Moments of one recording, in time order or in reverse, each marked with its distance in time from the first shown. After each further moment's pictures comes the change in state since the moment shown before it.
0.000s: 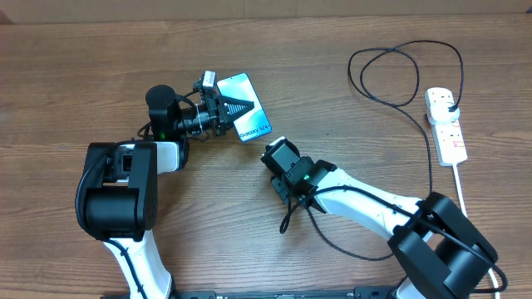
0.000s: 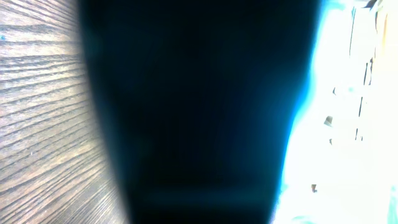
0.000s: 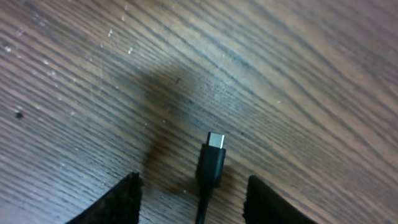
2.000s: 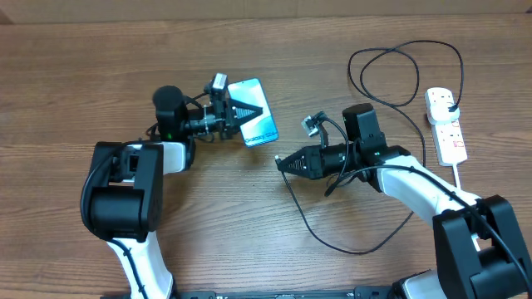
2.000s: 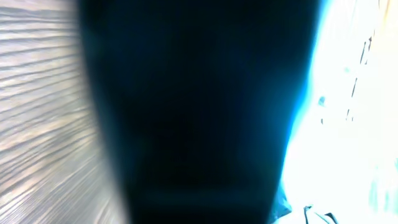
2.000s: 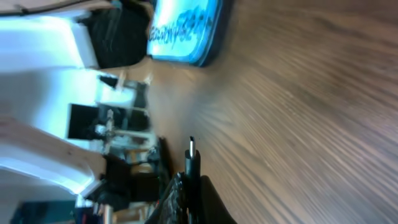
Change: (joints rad) left arm -0.054 0.000 0.000 0.077 0.058 -0.097; right arm -0.467 -0.114 -0.165 0.420 -1.346 0.182
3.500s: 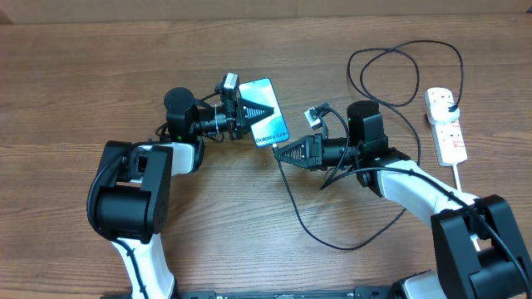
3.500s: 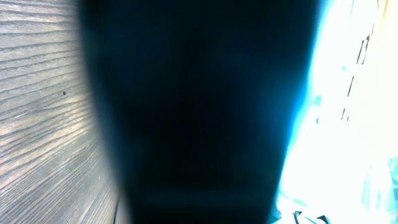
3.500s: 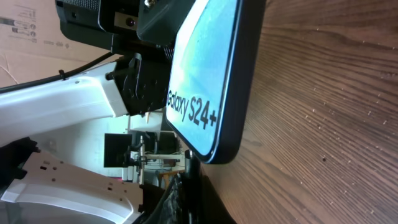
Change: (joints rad) left arm -0.051 0.000 0.000 0.048 -0.036 -0.081; right arm -0.003 0.000 -0.035 0.279 -0.003 0.390
